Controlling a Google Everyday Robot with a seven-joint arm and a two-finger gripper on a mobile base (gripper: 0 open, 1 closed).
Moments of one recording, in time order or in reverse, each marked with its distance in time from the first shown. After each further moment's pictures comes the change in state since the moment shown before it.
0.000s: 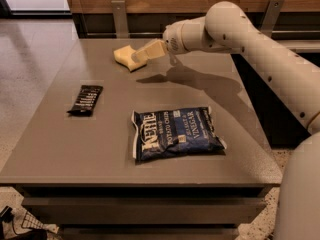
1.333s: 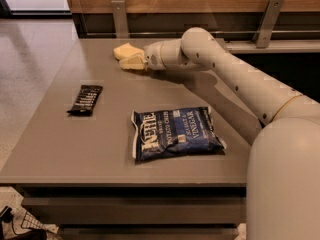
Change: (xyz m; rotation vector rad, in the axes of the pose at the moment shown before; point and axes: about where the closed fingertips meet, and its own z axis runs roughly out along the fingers) arm 0.036 0.024 0.090 -0.096 -0.028 0.129
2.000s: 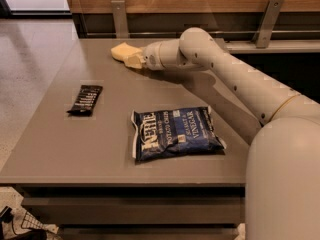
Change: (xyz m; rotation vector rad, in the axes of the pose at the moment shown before) arm 0.001 0.002 0.003 -0.005 0.001 0.000
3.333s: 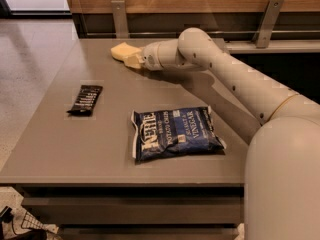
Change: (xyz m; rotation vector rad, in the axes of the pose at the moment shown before) arm 0.000 0.002 0.002 -0.004 0.001 0.000
